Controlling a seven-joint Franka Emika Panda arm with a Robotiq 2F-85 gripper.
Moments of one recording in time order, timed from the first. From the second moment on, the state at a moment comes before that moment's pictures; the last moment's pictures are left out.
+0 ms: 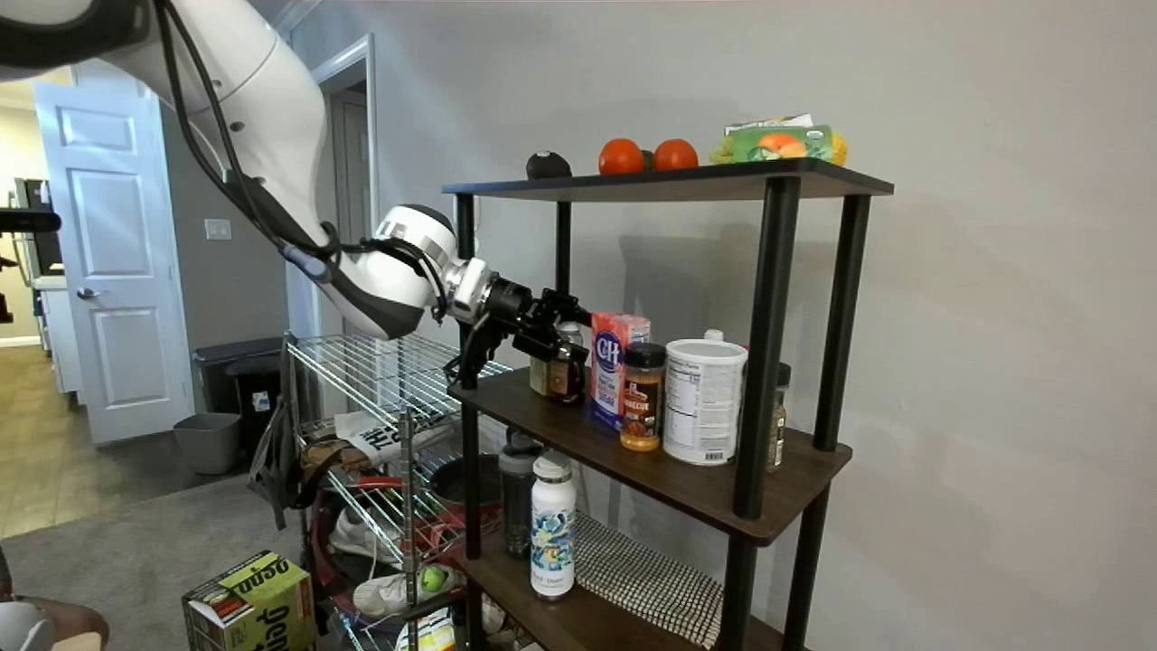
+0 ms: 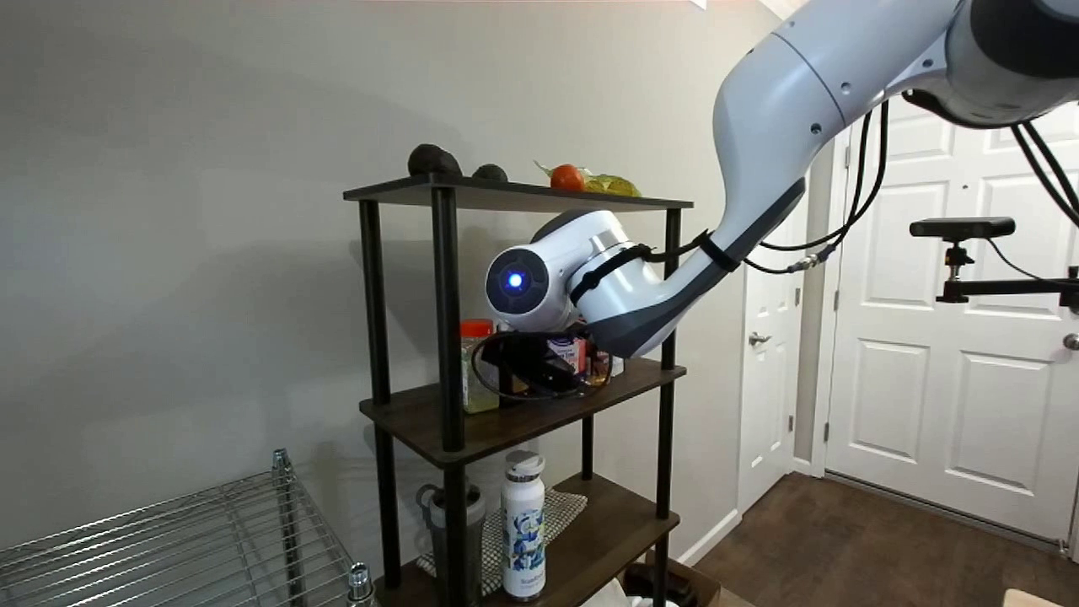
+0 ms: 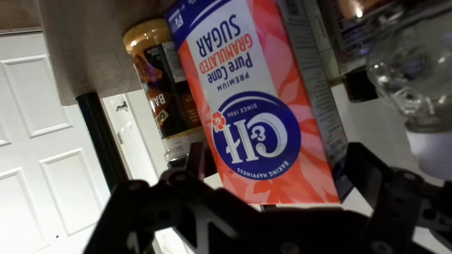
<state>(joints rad) 0.19 0.23 0.15 -1.97 -1.57 2.03 2.53</state>
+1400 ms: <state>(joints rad) 0.20 0.21 0.18 -2.02 -1.56 1.93 2.53</state>
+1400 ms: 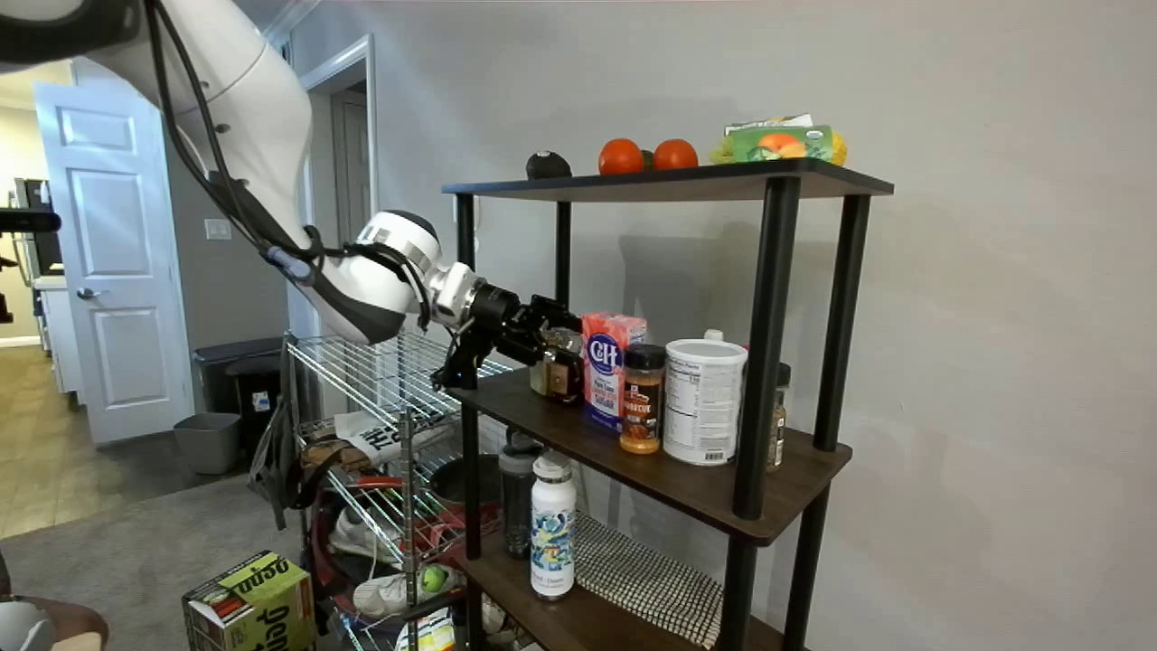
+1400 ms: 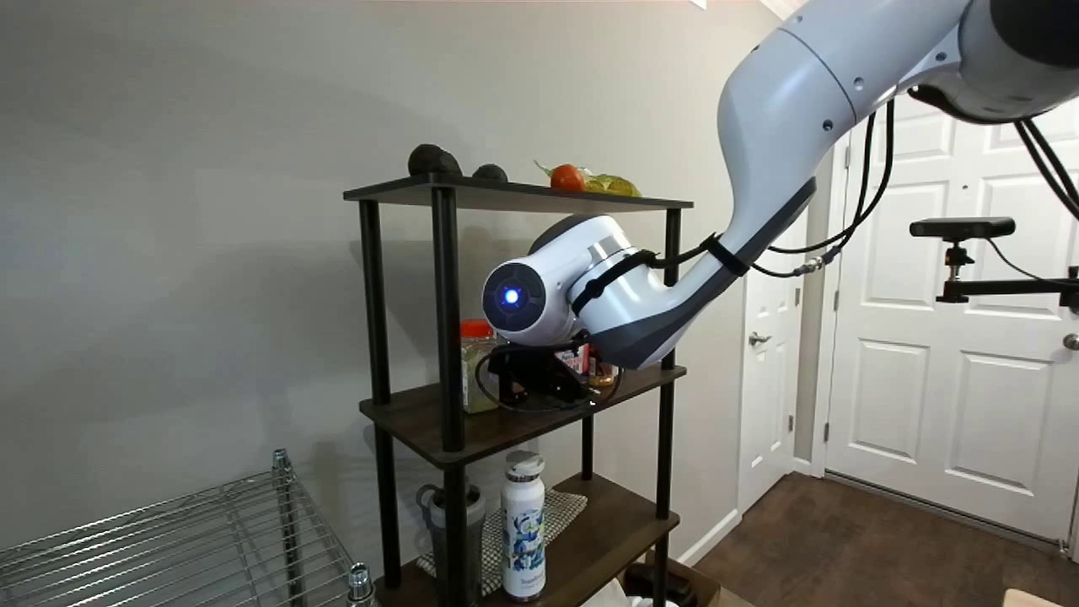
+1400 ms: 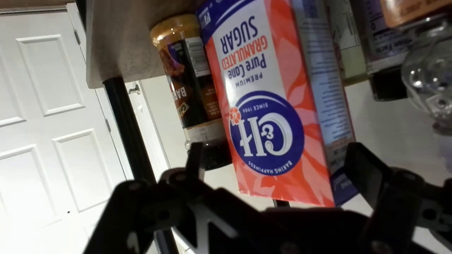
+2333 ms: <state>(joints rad) 0.20 0.20 0.19 -2.03 -1.53 1.92 2.51</state>
